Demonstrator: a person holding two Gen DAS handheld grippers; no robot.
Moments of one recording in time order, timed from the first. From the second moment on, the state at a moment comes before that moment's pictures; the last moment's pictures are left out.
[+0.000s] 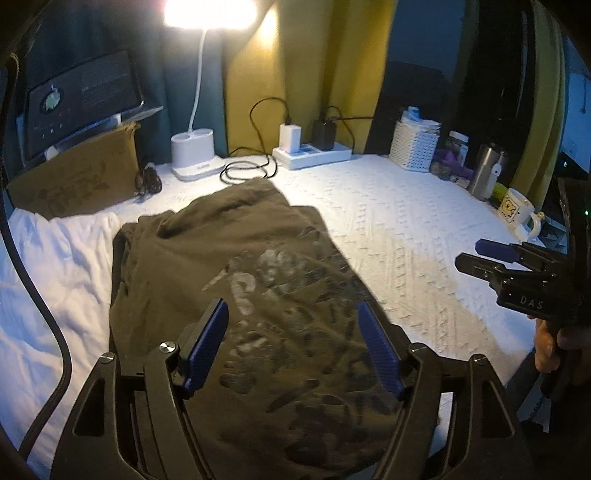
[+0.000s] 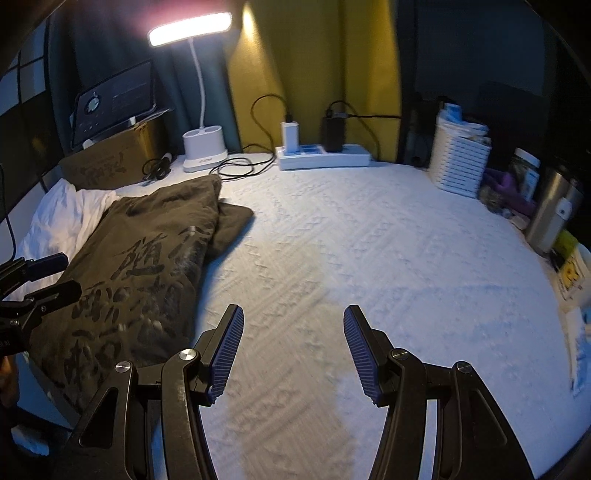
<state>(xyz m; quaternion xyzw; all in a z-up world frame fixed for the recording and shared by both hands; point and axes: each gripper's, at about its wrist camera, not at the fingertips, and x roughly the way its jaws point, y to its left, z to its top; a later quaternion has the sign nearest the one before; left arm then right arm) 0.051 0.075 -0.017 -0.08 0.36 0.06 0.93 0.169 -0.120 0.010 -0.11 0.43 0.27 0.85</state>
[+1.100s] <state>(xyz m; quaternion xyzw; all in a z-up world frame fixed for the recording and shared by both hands) 0.005 -0.004 0.072 -0.02 0.25 0.06 0.97 0.095 -0.240 0.123 -0.08 0.31 0.20 0.93</state>
